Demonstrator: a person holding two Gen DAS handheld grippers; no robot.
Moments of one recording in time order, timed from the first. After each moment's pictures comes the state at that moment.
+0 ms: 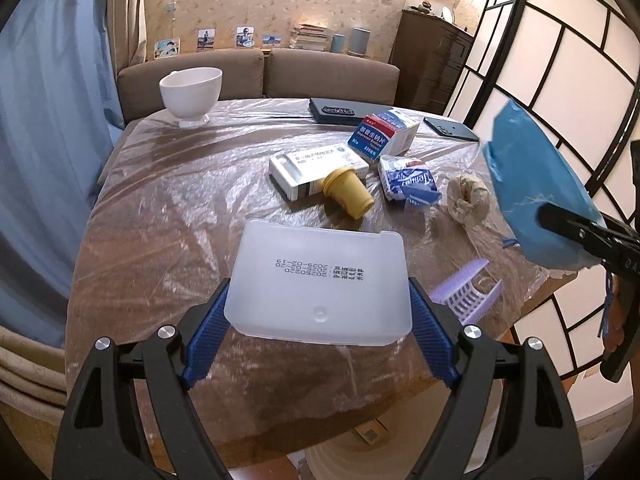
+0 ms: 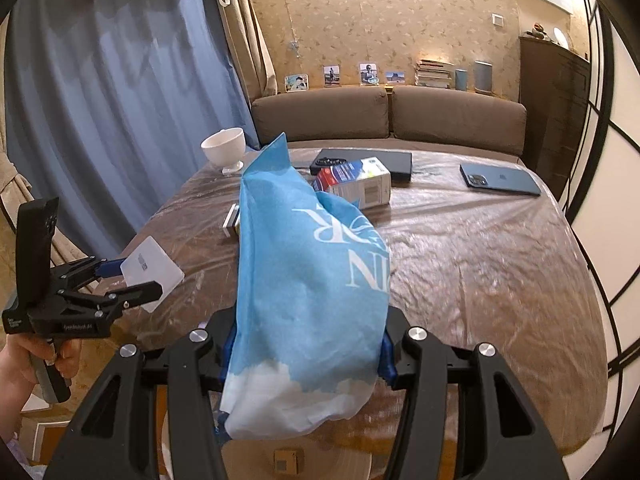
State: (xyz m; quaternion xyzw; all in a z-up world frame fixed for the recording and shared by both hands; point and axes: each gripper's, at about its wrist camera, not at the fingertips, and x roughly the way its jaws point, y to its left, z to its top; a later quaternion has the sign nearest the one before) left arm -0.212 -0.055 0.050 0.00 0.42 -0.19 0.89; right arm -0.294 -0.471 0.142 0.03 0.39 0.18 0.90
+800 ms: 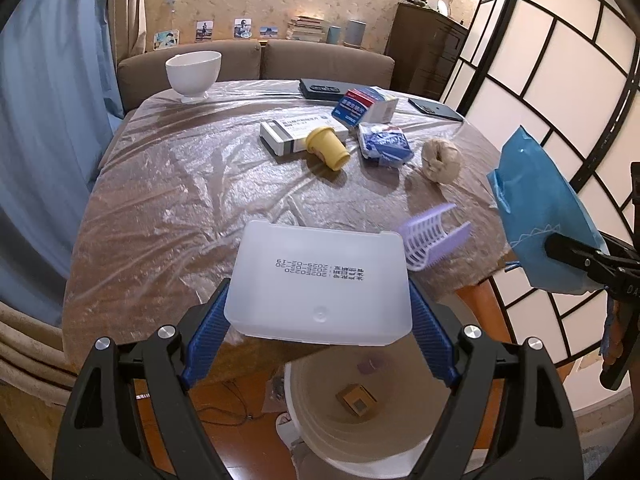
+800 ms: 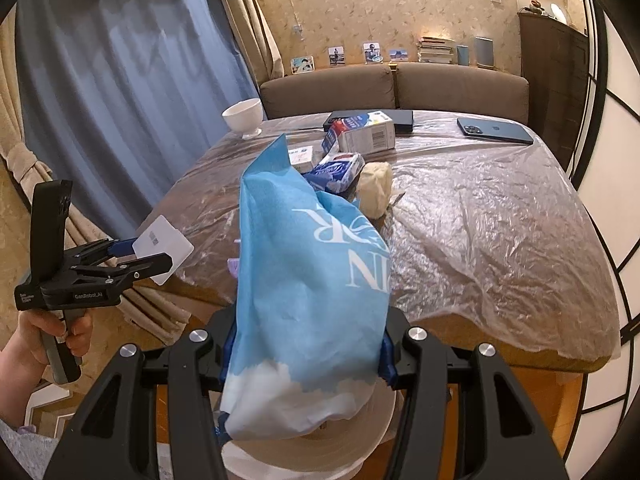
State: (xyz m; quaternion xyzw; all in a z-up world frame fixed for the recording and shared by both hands) left arm -0.262 -0.053 0.049 0.00 0.43 -0.20 0.88; right arm -0.361 -0.482 0.130 0.05 0.42 0.20 0.88
